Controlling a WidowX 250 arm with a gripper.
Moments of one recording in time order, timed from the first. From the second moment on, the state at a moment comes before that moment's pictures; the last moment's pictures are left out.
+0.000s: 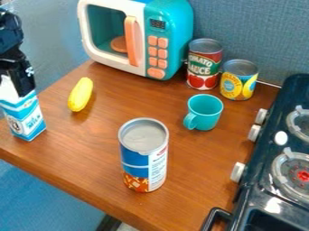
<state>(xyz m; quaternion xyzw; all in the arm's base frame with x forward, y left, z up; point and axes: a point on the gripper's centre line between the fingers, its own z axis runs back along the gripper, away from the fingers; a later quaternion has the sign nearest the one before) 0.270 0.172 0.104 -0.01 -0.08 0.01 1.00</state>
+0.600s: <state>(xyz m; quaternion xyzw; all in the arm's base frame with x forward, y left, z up) 0.305 0.157 0.163 0.02 -0.10 -0.03 0.99</state>
